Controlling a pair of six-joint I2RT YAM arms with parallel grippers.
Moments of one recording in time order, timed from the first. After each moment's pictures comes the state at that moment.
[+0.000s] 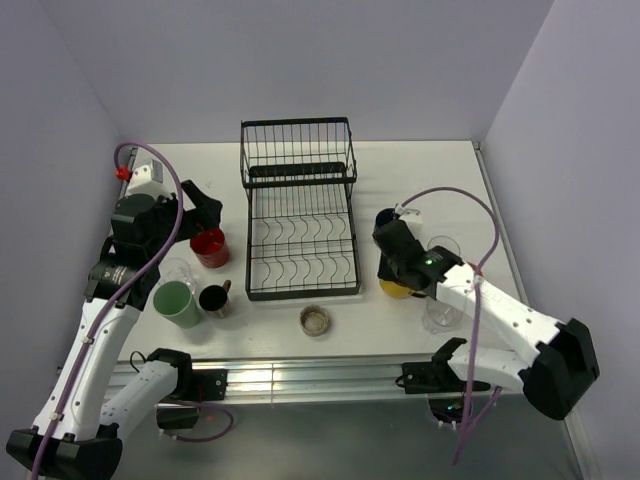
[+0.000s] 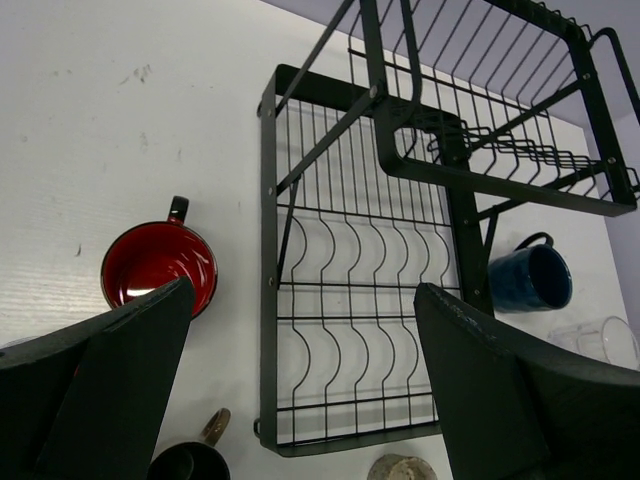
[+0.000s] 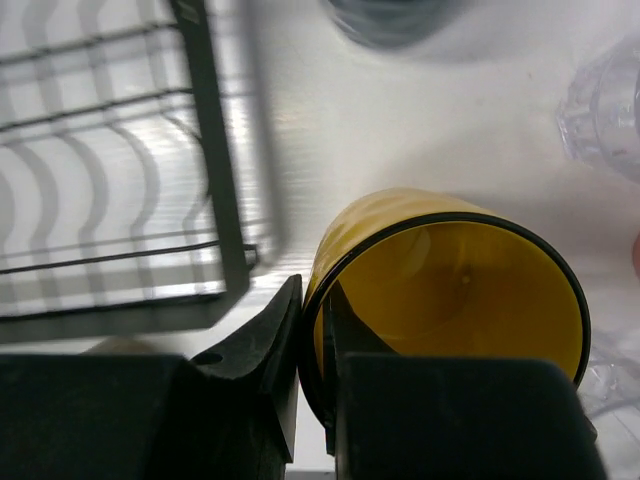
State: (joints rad) left arm -0.22 0.84 1.00 -0.48 -0.04 -0.50; right arm 0.65 1.12 0.78 -0.65 0.38 0.68
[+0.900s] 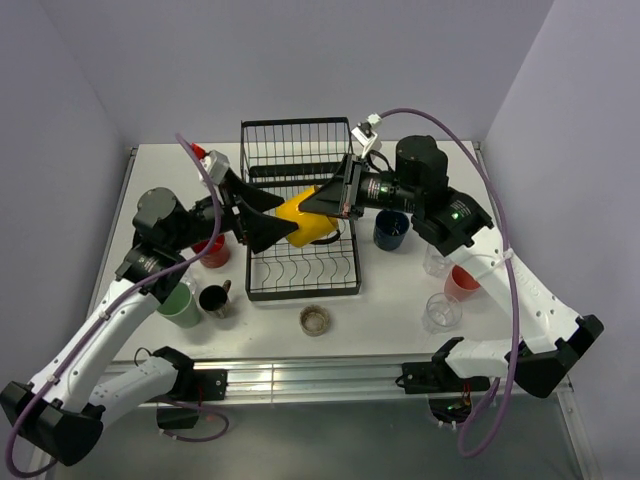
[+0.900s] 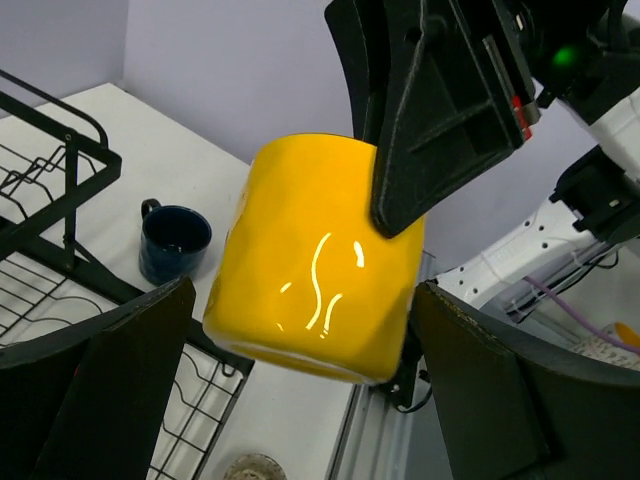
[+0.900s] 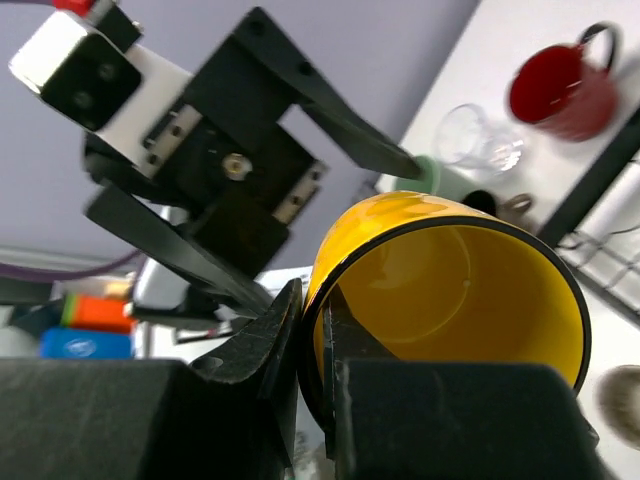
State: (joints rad) left arm -0.46 0.95 0.98 0.12 0.71 -0.53; right arm 0.65 1.23 1.47 -0.43 -0.55 0.91
